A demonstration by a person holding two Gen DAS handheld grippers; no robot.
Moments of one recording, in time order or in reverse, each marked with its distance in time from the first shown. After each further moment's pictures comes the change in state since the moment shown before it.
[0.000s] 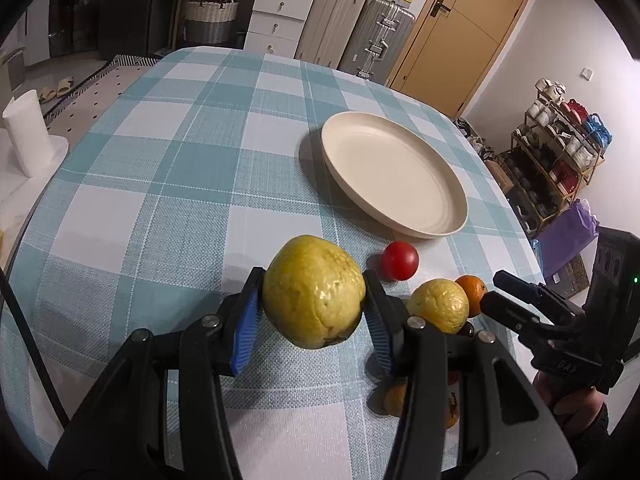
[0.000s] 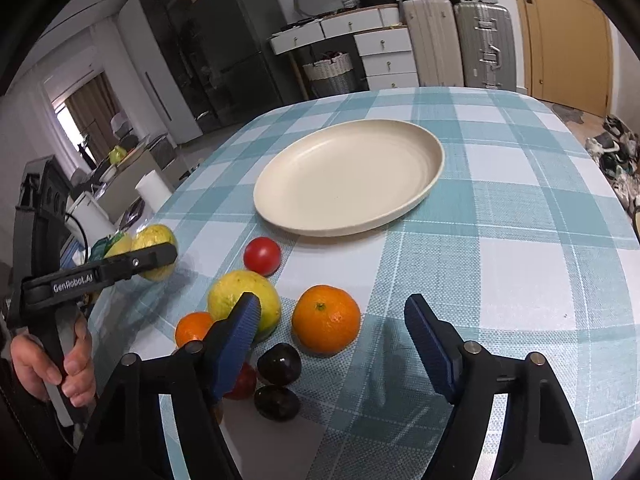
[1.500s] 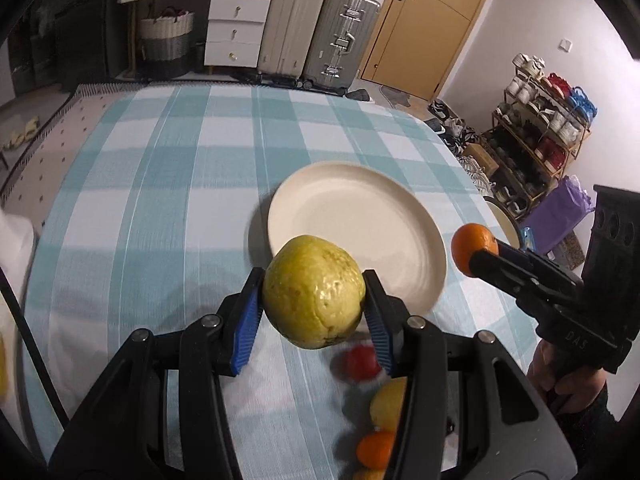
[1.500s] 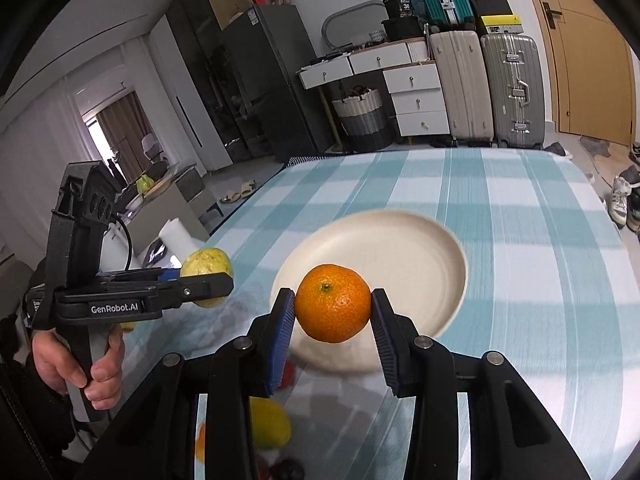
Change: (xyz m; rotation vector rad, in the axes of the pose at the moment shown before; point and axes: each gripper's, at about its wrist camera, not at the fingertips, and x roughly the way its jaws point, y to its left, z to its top) left arm 0.031 -0.048 0.104 0.144 0.033 -0.043; right arm 0.001 -0.015 0.098 -0.015 -0.132 0.115
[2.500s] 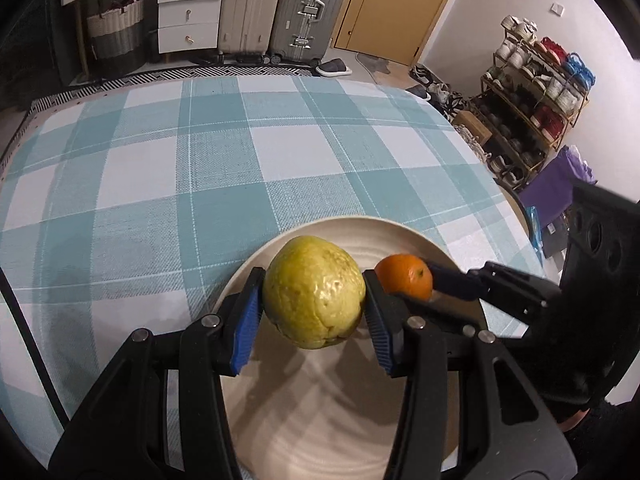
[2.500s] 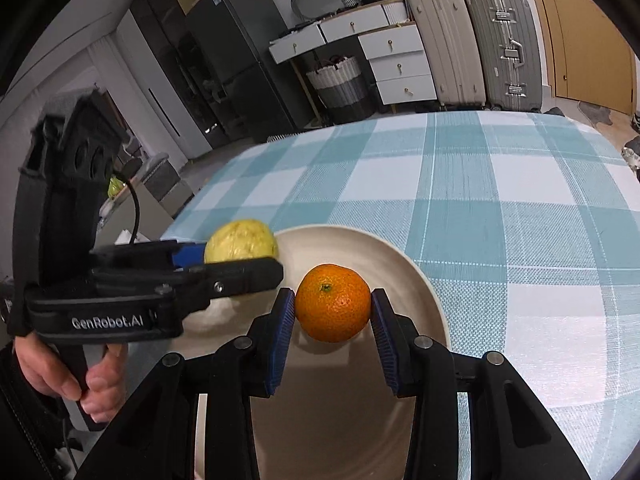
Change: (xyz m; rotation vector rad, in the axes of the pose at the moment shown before) left arm 0.159 -0.016 0.092 0.080 0.116 -0.072; right arm 0.123 -0.074 0.032 0.057 0.124 -0.024
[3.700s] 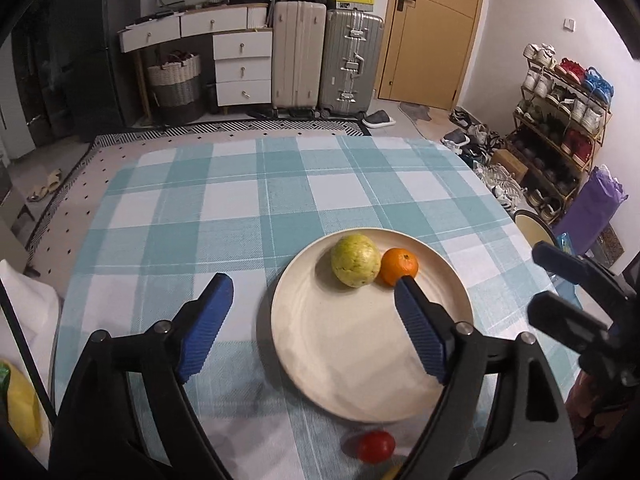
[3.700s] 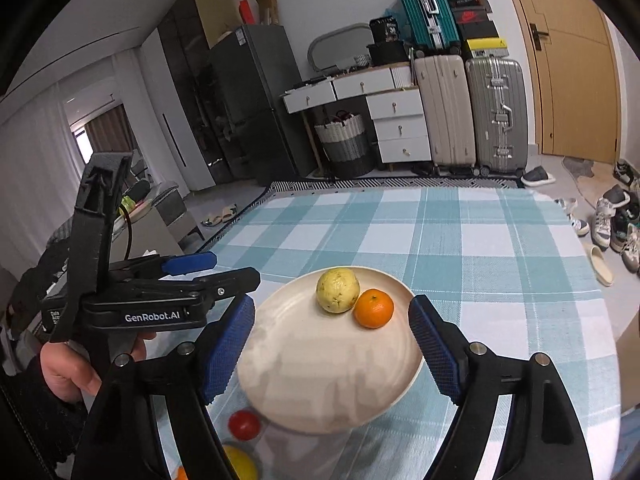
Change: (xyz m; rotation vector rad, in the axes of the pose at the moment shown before) left arm -0.128 -0.025 -0.055 0.004 -0.212 0.226; right arm -0.131 0.057 -0.019 -0.077 -0.215 -0.048
